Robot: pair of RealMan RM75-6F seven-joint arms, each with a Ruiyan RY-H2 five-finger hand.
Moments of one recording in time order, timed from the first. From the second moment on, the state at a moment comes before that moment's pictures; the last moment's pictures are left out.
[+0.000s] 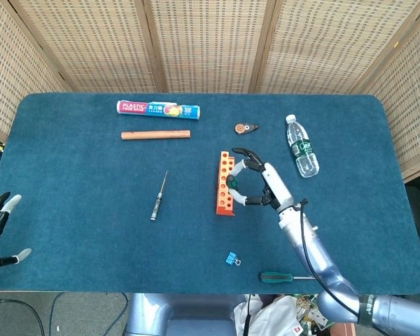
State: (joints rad) left arm -0.08 -1.00 -0.02 -1.72 1.46 1.42 0.01; right arm 0.62 -1.39 0.46 -1.87 -1.04 0.95 0.43
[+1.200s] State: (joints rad) left arm -0.09 -1.01 -0.03 -1.72 1.44 1.41 0.03; right arm 0.67 -1.59 0.42 -1.71 -1.05 1.03 0.39
